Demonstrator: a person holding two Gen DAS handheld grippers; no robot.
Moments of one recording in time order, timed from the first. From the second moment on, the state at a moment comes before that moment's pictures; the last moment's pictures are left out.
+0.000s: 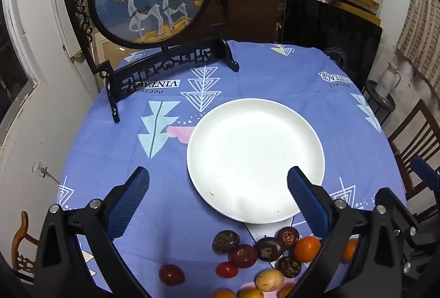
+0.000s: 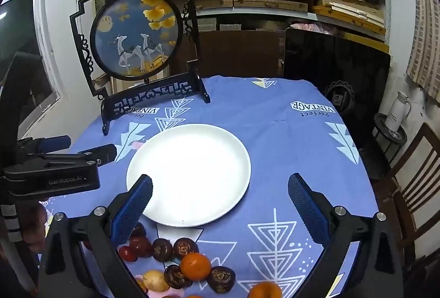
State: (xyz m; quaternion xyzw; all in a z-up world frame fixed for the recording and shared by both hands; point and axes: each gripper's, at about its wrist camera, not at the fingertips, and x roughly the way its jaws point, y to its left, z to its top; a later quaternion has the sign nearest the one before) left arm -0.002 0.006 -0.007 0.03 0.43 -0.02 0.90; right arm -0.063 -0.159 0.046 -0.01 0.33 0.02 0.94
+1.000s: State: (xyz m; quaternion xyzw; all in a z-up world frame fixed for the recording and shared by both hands) left arm -0.008 -0.001 -0.013 0.04 0.43 -0.01 0.90; right arm -0.062 -0.150 0.031 -0.03 0.37 0.08 0.93
